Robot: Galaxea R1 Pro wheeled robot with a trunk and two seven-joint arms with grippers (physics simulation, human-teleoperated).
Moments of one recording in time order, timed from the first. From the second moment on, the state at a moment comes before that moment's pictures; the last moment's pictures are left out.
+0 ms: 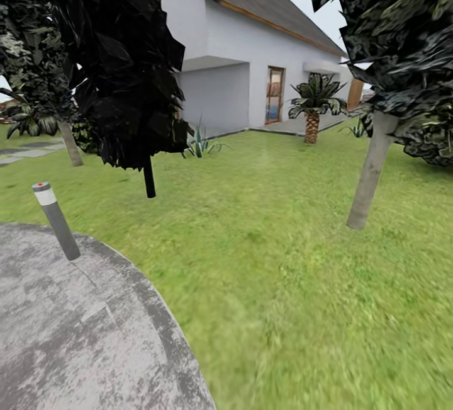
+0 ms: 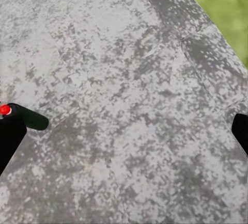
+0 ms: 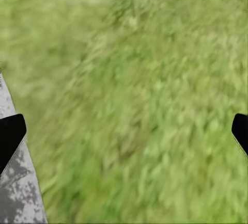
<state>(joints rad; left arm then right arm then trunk) -0.12 0.06 0.15 -0.32 0.01 -0.35 0.02 -0.05 -0.03 0.00 -0.45 0.05 -0.40 0.00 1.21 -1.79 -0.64</state>
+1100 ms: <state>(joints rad) -0.12 0.06 0.15 -0.32 0.01 -0.35 0.02 -0.05 -0.03 0.00 -0.45 0.05 -0.40 0.00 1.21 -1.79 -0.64</state>
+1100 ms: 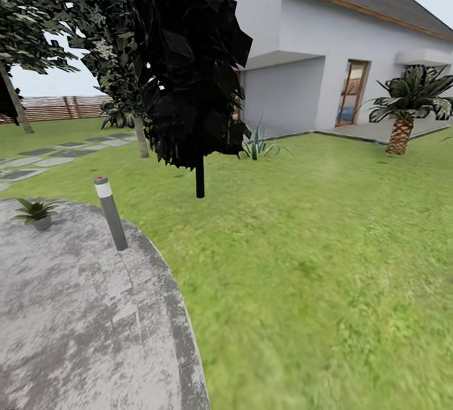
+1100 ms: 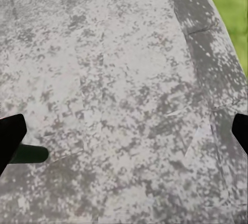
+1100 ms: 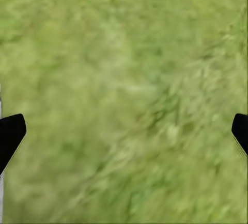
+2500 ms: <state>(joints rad) -0.12 0.06 0.15 -0.32 0.01 -0.35 0.02 -0.05 -0.03 0.00 -0.45 0.05 -0.40 0.00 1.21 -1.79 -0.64</state>
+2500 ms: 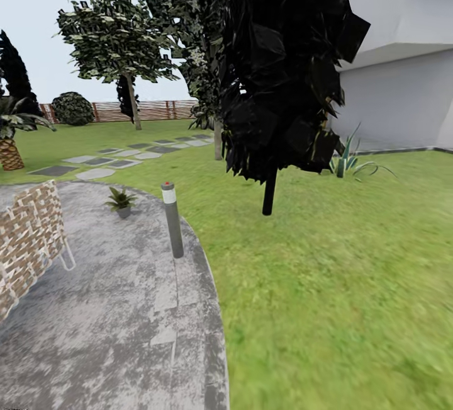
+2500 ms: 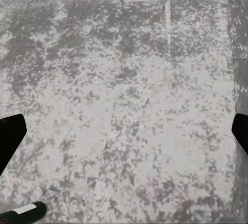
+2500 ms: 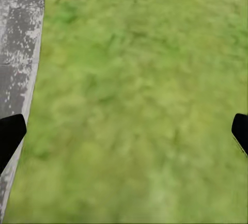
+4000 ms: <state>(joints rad) -0.12 0.06 0.15 -0.32 0.01 -0.35 0.02 -0.05 -0.03 0.00 -0.45 0.05 -0.40 0.00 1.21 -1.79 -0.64</state>
